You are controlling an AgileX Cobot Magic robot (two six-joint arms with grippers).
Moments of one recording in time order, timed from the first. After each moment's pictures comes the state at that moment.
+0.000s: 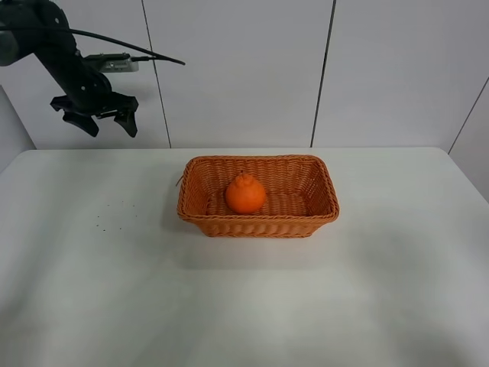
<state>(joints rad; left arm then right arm) -0.02 2.25 -2.13 -0.04 1.12 0.12 0.00 -0.01 -0.50 0.01 1.03 -0.01</state>
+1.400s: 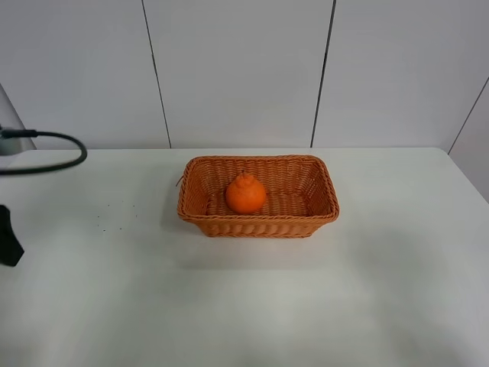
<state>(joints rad) 0.01 1.09 -0.88 0.00 1.17 0.09 0.00 -0.01 -0.50 0.01 1.03 -0.01</state>
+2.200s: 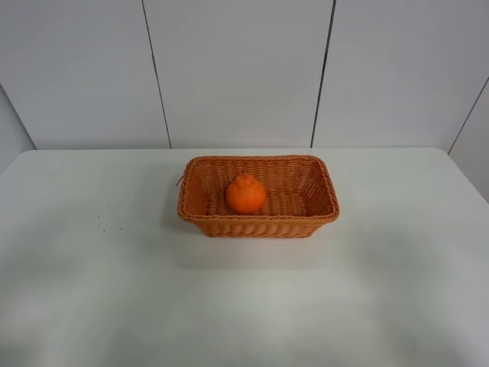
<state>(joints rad) 0.01 0.19 -0.49 0.00 1.05 0.04 0.00 -0.01 -0.50 0.01 1.03 -0.01</state>
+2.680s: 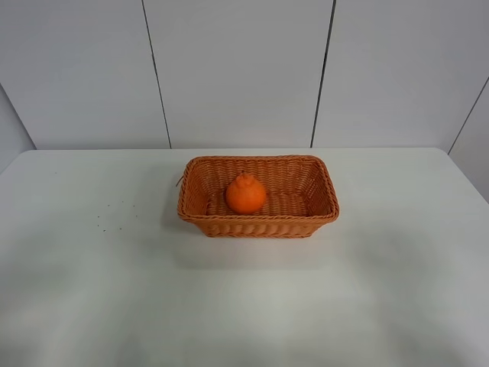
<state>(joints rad) 0.01 -0.01 -0.49 0.00 1.05 0.03 0.00 -0.01 -0.50 0.01 1.03 -0.01</state>
